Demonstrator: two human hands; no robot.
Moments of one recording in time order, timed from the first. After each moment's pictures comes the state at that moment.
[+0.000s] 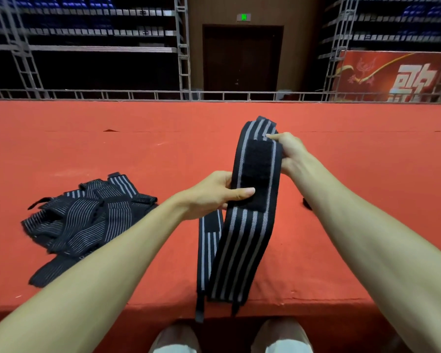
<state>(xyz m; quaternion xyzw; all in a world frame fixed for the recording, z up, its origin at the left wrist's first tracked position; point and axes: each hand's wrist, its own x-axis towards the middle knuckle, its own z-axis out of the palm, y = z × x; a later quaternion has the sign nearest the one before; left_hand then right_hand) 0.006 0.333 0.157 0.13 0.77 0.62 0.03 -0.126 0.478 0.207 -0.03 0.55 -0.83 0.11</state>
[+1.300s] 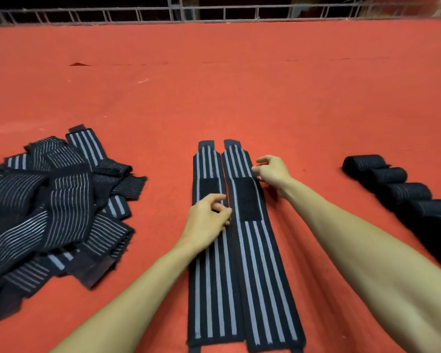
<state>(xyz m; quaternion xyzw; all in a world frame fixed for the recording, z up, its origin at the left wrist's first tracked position) -0.114 0.286 -0.035 -0.17 0.83 0.53 -0.09 -0.299 0.406 -0.034 -0.03 0.85 -0.52 0.12</state>
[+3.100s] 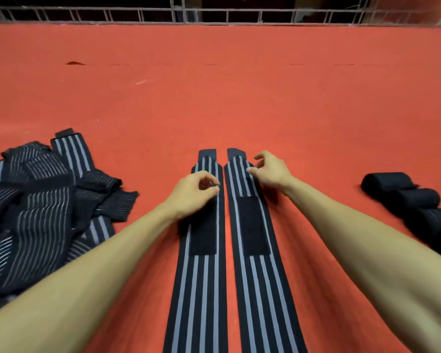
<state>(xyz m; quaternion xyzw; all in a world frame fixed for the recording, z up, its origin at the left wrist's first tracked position) -0.211 0.204 -0.025 -0.09 0.90 0.41 -0.06 -0.355 0.375 -0.028 -0.15 0.92 -0.34 0.09</state>
